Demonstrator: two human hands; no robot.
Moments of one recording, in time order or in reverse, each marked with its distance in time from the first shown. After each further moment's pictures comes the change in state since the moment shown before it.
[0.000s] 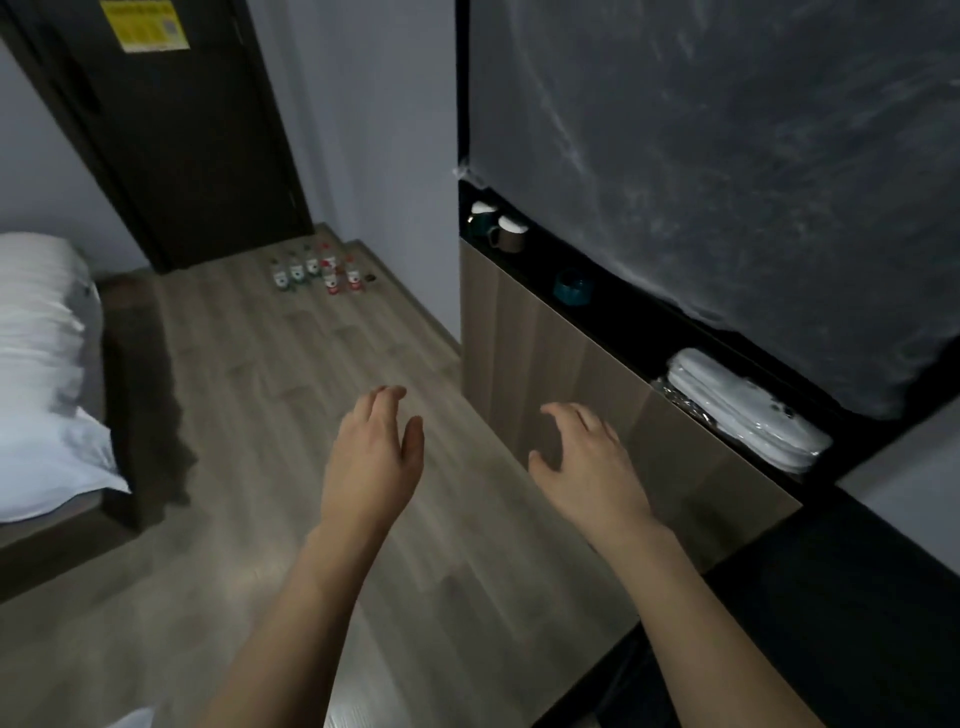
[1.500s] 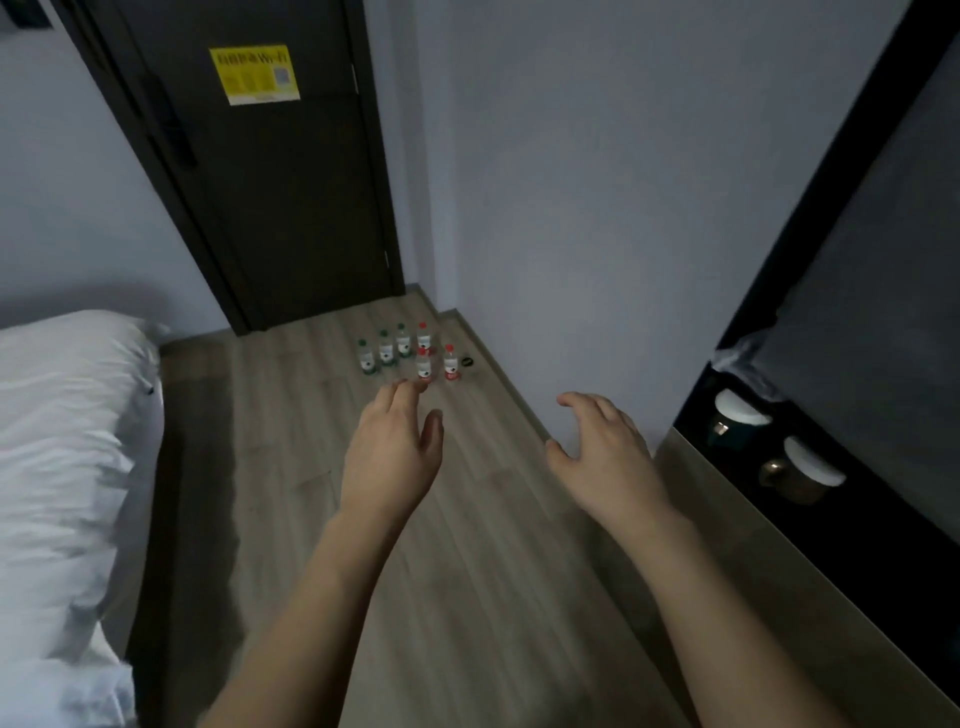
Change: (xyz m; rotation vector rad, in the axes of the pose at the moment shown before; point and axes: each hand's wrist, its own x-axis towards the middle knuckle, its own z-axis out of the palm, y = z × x) left_hand 0.647 -0.339 0.006 0.078 0.089 -0.085; right_hand 0.674 -0.283 0.202 0.057 -0.028 -0.161
